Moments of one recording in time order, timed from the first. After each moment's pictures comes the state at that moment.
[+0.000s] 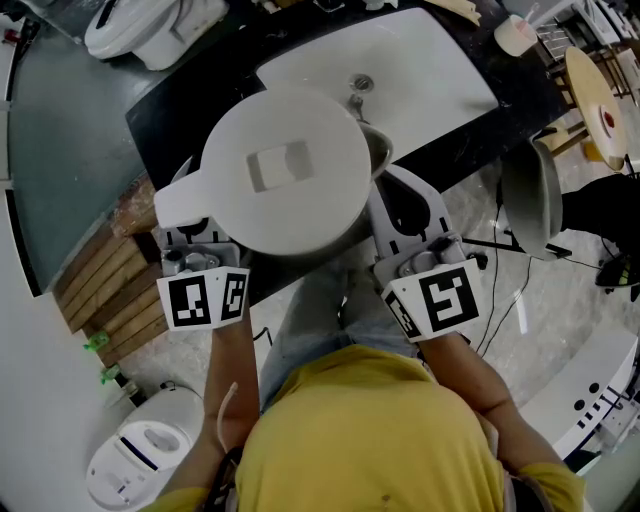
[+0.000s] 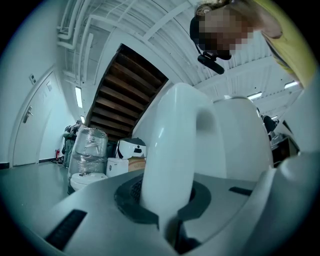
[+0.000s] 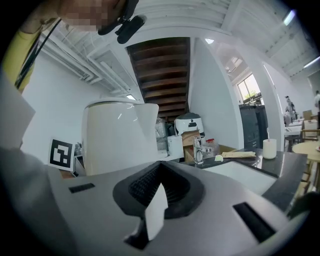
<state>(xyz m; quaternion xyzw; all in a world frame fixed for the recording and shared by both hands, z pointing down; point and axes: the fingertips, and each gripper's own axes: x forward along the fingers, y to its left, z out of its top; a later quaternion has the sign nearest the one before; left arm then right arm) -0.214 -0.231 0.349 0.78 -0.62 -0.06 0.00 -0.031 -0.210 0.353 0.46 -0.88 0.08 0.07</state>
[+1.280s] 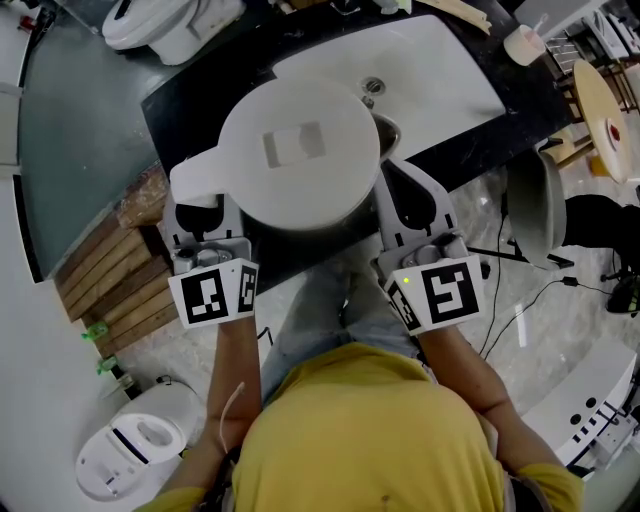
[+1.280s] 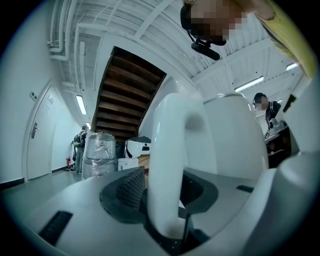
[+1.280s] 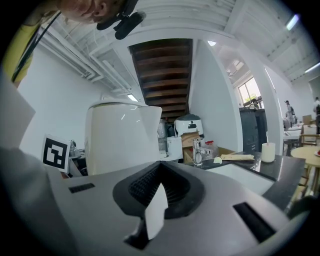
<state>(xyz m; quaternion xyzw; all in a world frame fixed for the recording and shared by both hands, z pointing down) -0.223 -0.210 0.352 0.75 -0.66 -0.01 -0.02 -0.032 -0.205 0.350 0.46 -0.88 0.06 0.07</state>
